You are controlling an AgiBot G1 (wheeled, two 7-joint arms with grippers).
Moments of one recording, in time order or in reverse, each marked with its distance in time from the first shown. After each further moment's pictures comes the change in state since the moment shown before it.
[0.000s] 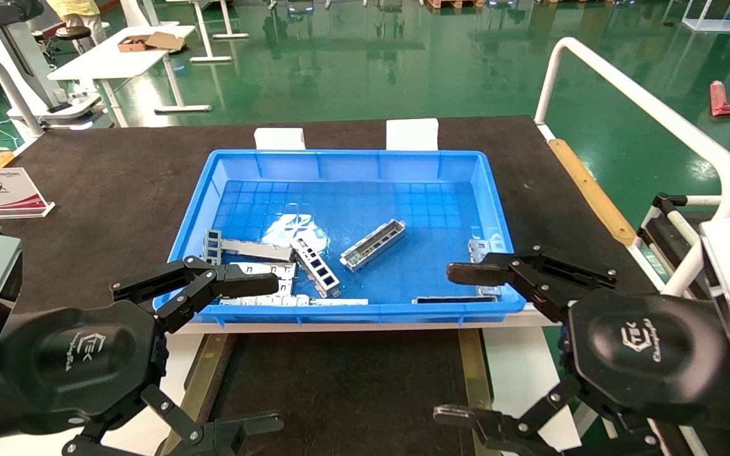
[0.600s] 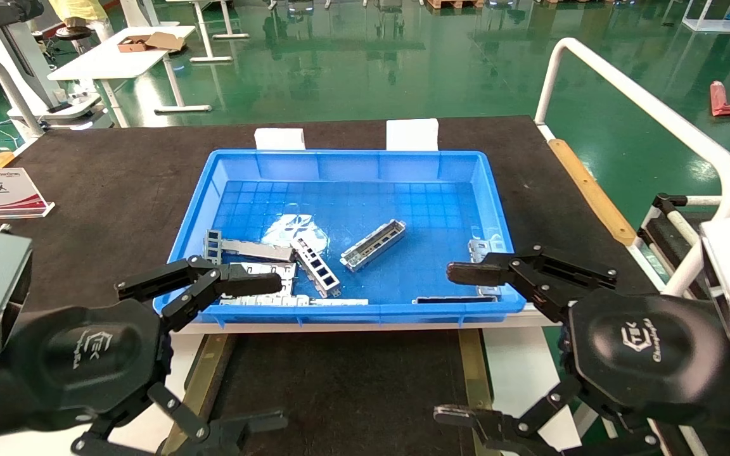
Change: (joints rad) left arm -0.018 0.019 0.011 0.009 0.029 -0.022 0.001; right arm 0.000 0.000 0.000 0.000 0.000 0.000 0.000
